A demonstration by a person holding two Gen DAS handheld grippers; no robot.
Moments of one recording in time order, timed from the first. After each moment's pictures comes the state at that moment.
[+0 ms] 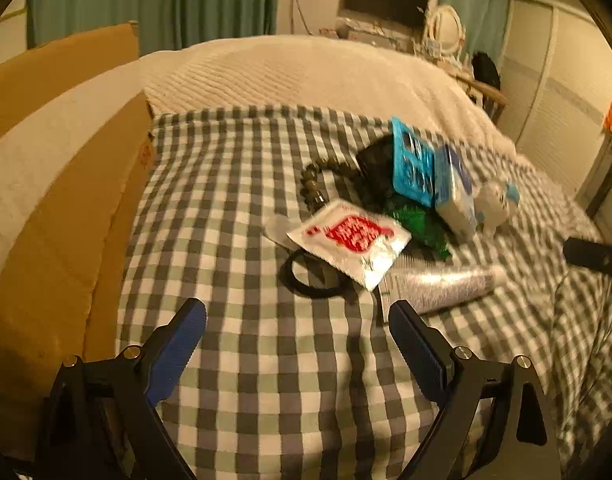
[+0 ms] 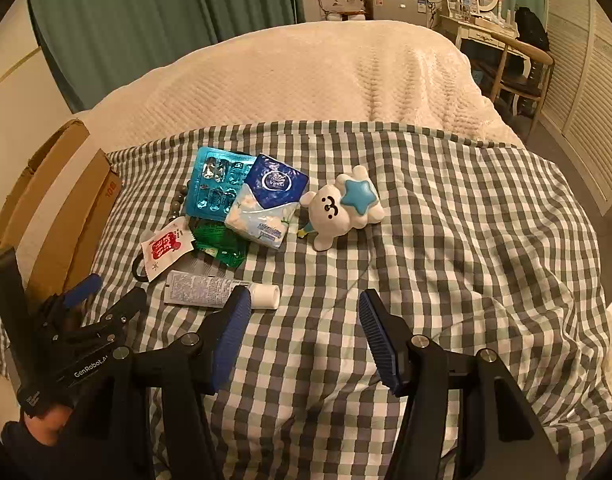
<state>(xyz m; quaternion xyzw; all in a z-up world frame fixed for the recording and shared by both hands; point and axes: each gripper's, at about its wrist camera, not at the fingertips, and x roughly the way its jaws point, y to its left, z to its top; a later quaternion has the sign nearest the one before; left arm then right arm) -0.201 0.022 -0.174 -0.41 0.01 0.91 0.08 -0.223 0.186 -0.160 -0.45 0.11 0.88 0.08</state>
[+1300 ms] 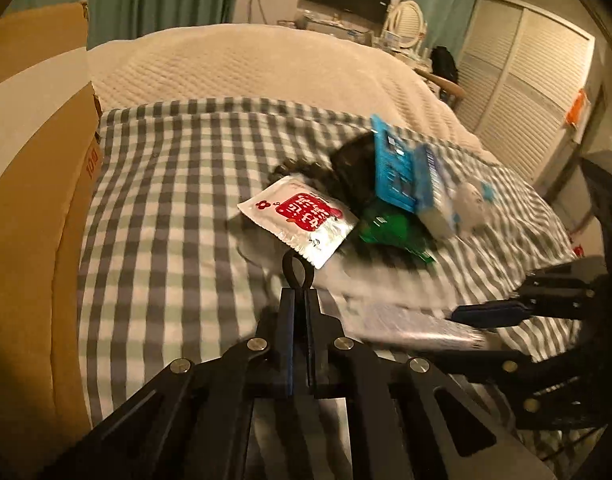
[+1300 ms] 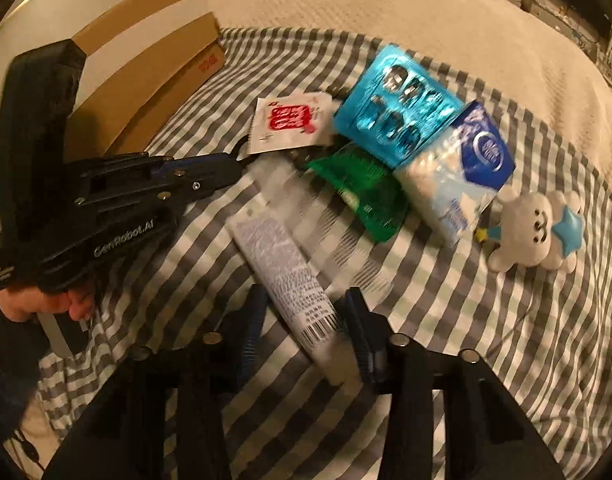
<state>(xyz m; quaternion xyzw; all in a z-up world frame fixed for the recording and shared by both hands) -0.223 0.007 -0.179 -0.42 -0.03 0.89 0.18 -0.271 0.104 -0.219 -0.53 -0.03 0.83 -0.13</state>
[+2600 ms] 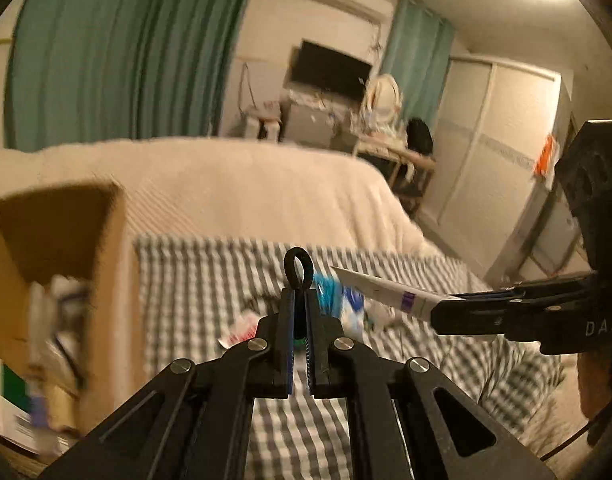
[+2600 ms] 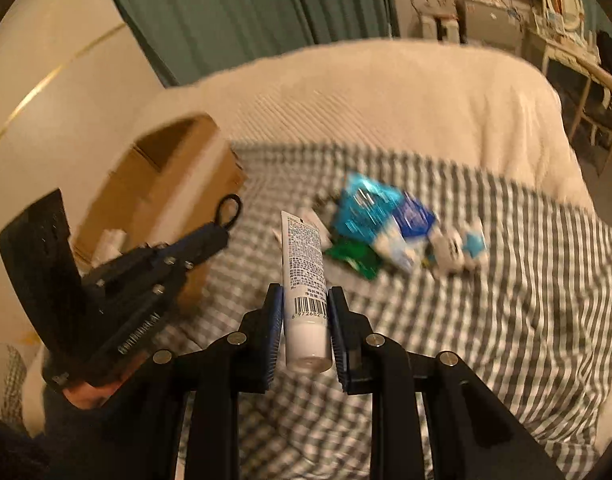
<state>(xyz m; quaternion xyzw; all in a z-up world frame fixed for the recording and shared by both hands) -0.168 -0.013 -0.027 -0.28 -0.07 0.94 0.19 -0.227 0.117 -0.065 -0.45 0.10 0.88 -0.09</state>
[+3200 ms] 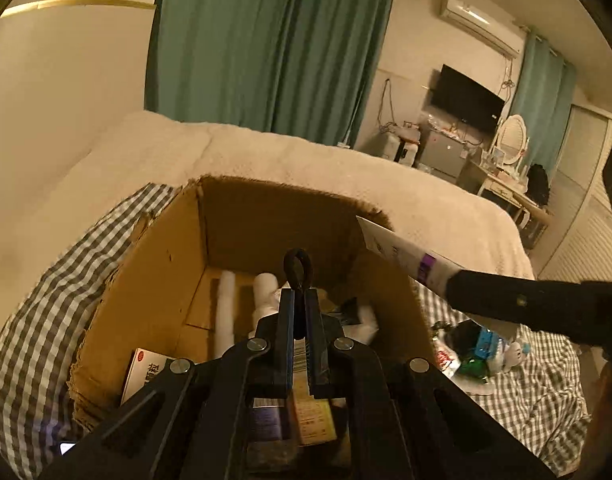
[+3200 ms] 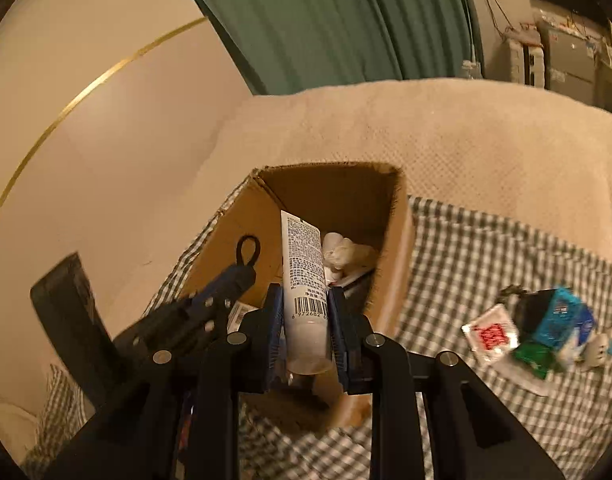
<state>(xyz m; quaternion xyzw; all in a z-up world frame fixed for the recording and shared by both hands) -0.181 -0.186 -0.033 -0.31 -0.11 0.94 -0.03 -0.333 -0.071 -0.030 -0.43 0.12 0.87 -0.20</state>
